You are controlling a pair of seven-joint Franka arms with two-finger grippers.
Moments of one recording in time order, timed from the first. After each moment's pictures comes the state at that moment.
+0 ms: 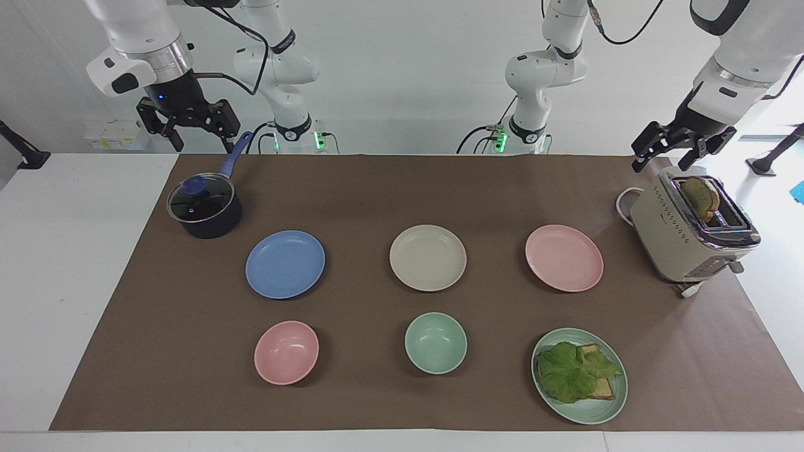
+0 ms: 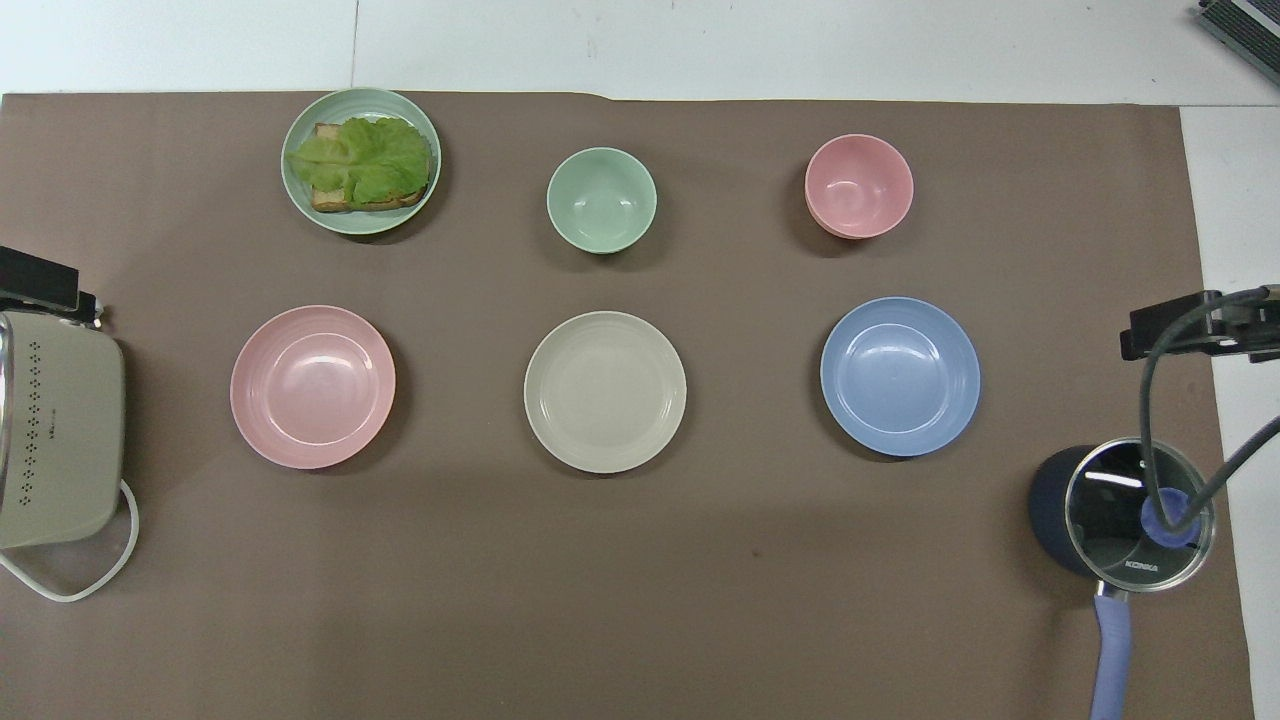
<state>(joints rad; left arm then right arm) 0.14 0.04 -0.14 -1.43 -0.02 1.47 -0.01 0.02 -0.02 -0.01 -1.49 -0.02 1.45 0.05</state>
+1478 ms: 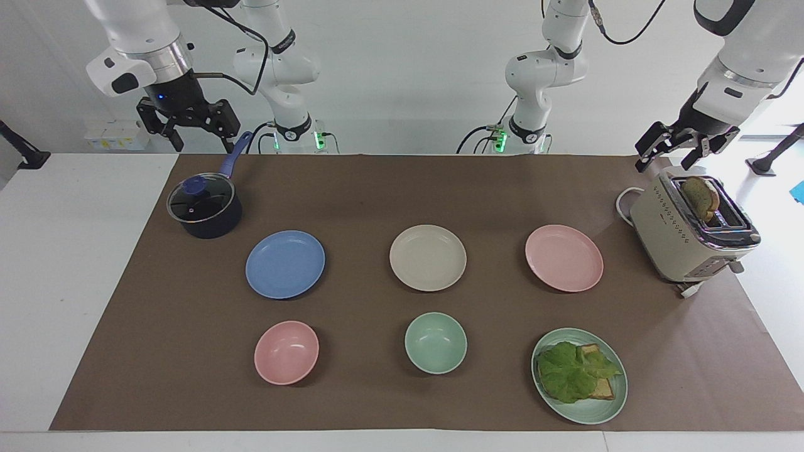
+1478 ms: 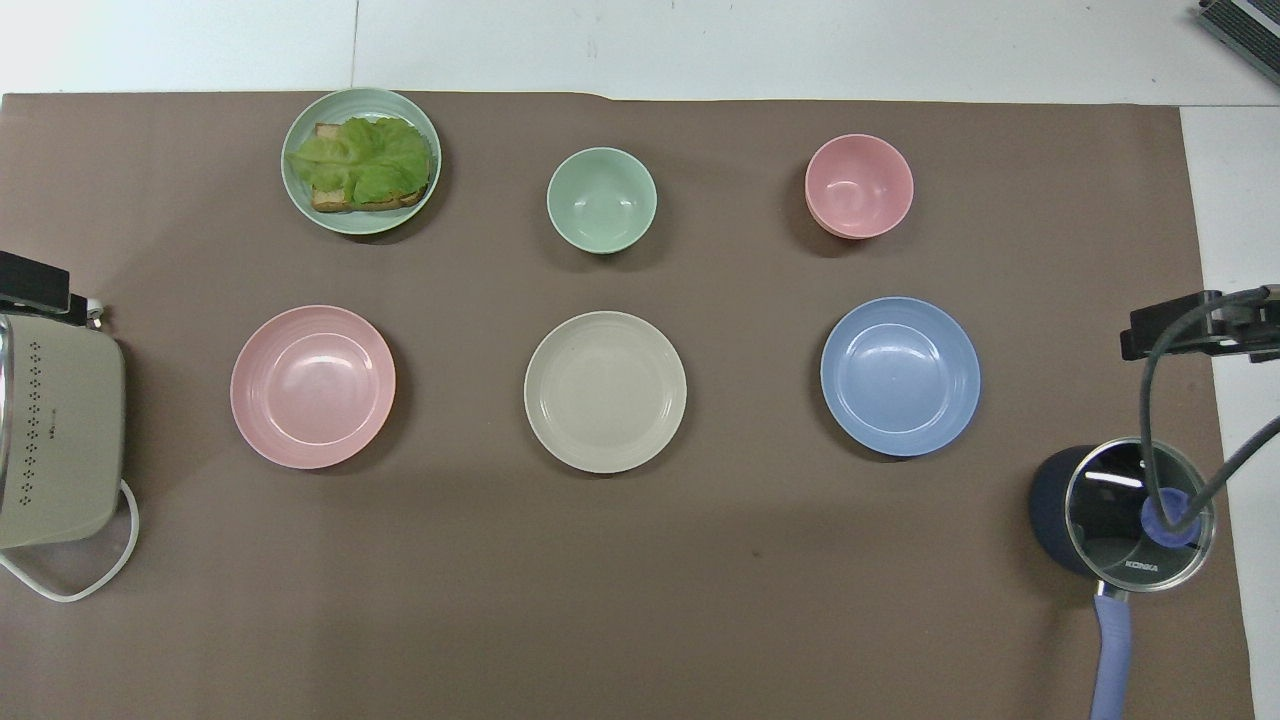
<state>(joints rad) 0.15 0.04 -0.13 -1.45 -0.02 1.47 -0.01 0.02 -0.02 -0.01 -1.49 -0.02 1.45 0.05</state>
